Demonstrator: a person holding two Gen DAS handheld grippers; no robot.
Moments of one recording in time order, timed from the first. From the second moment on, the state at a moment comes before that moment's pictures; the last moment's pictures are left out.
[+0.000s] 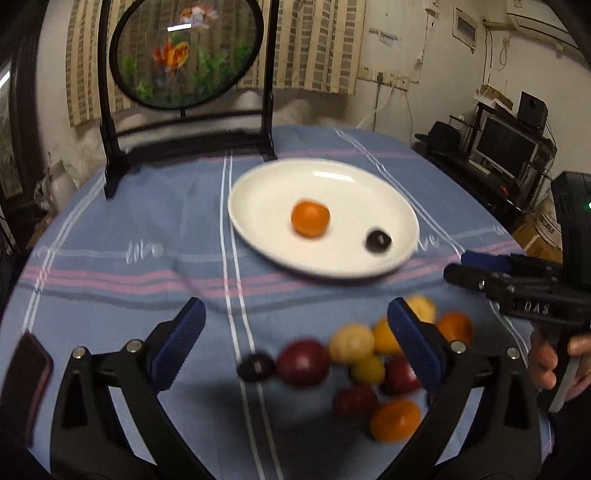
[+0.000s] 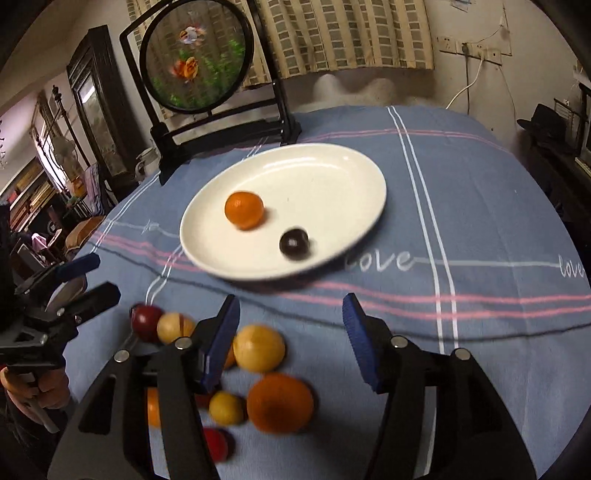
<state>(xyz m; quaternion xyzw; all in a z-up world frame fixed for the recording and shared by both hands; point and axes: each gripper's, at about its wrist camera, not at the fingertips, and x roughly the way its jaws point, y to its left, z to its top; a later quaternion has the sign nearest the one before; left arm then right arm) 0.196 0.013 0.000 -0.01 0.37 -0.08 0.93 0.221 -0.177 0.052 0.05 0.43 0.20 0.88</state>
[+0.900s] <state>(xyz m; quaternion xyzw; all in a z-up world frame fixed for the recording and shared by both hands) 0.147 0.012 -0.031 -0.02 0.39 -0.12 0.91 0.184 -0.165 0.024 0.00 0.48 0.21 0.85</state>
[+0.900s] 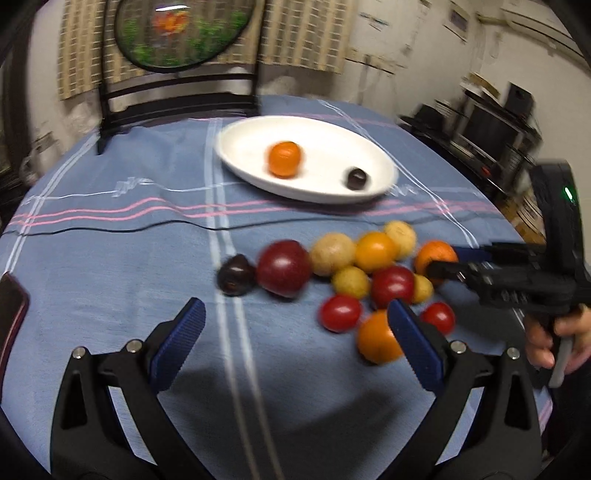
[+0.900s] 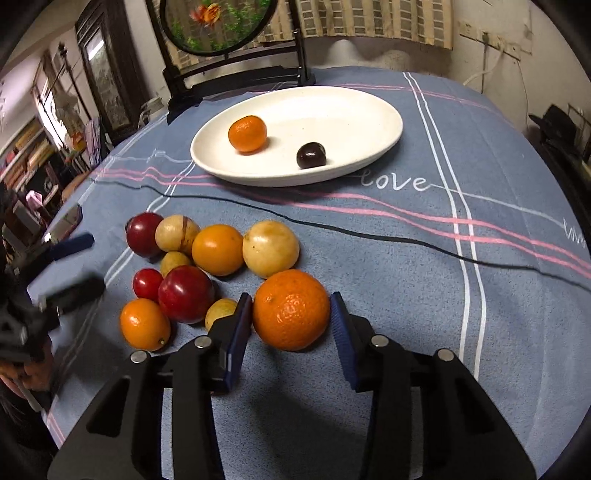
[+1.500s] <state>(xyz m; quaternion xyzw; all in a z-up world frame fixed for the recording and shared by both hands) 0.139 -0.032 -0.051 0.03 0.43 -0.23 0.87 0.182 -0.180 0.026 0.04 0.48 0.20 0.85</state>
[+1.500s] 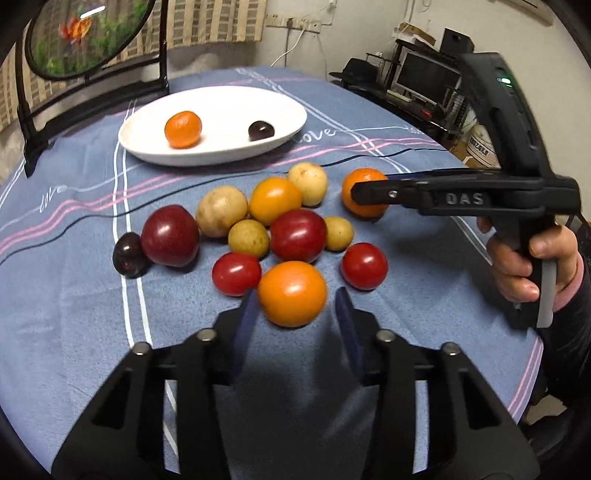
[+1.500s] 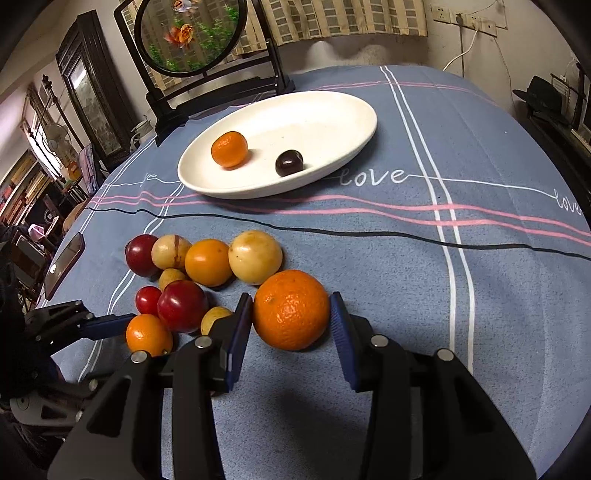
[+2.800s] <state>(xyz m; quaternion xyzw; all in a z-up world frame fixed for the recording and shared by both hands) 0.302 0.008 0.010 -0.08 0.39 -0.10 0.91 0.279 -0.170 0.055 0.11 0.37 0.17 0.91</state>
